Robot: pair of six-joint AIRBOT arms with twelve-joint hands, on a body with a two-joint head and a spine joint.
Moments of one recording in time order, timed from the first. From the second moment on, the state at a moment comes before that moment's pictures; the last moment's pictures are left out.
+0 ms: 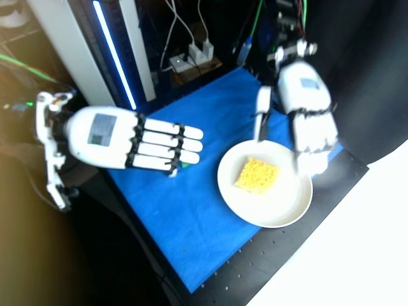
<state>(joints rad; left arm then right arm) 0.51 -1.30 1.42 -0.40 -0.36 1.40 -0.90 -0.89 1.03 -0.19 0.82 -0.68</state>
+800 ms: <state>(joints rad) 0.52 -1.46 1.55 -0.39 -0.23 1.44 -0.90 -0.89 1.03 -0.18 0.83 -0.66</state>
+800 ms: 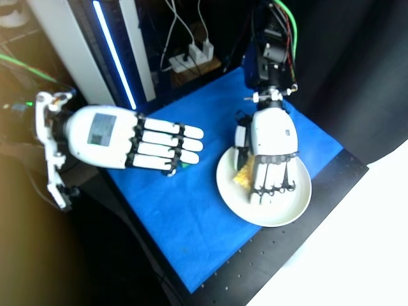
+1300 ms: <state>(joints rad) 0.52 -1.43 1.52 -0.51 -0.24 1.56 -0.92 -0.89 1.04 -0.17 0.84 -0.65</state>
